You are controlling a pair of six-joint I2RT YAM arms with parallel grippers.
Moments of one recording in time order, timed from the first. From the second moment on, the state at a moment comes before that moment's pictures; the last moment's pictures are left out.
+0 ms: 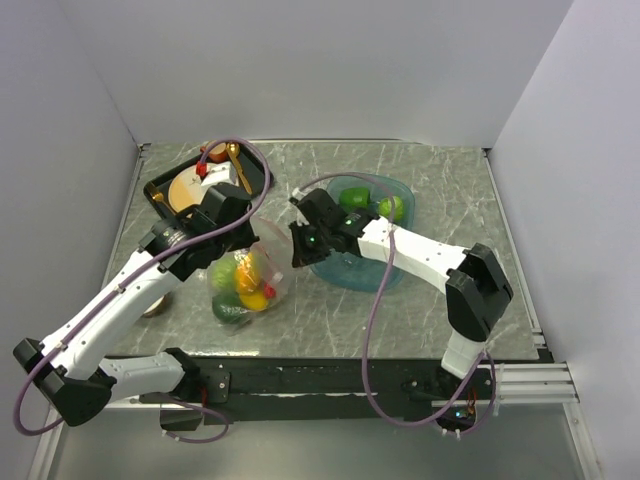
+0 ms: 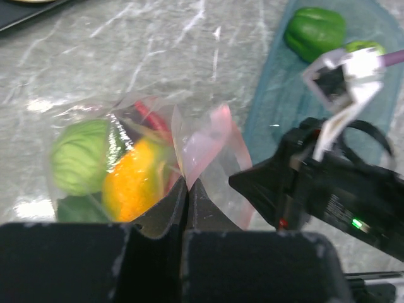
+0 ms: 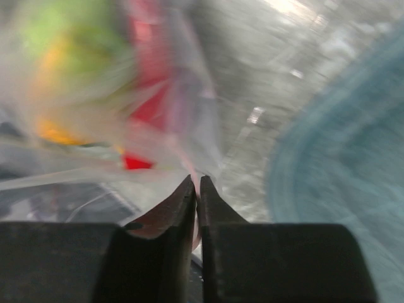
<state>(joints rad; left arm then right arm) -0.69 1.15 1.31 -0.90 -0.42 -0.76 0.83 1.74 1.39 -0.54 -0.16 0.50</state>
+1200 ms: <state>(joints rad) -0.69 1.10 1.31 -0.86 -0.43 -0.81 0.55 1.76 1.50 -0.38 -0.24 0.59</state>
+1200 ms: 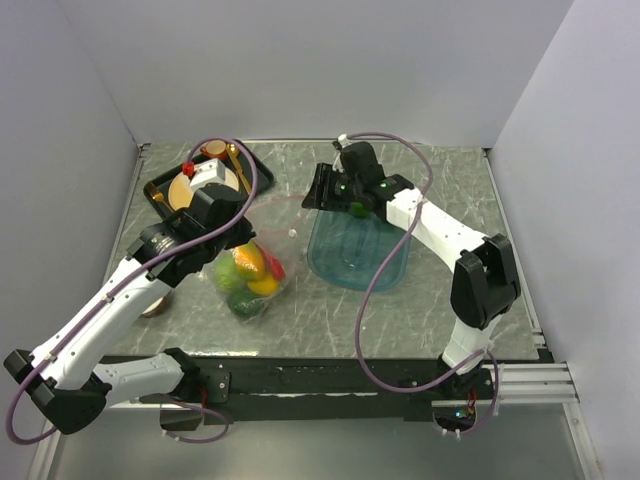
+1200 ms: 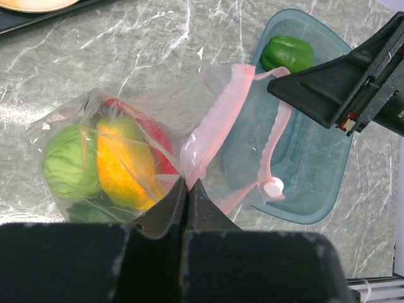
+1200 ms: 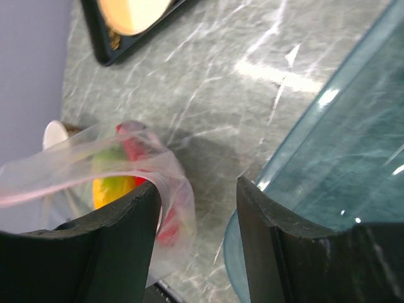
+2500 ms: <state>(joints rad) -0.69 1.10 1.30 -0.85 -0.39 -0.81 0.34 1.58 1.02 -0.51 -0.01 0.55</state>
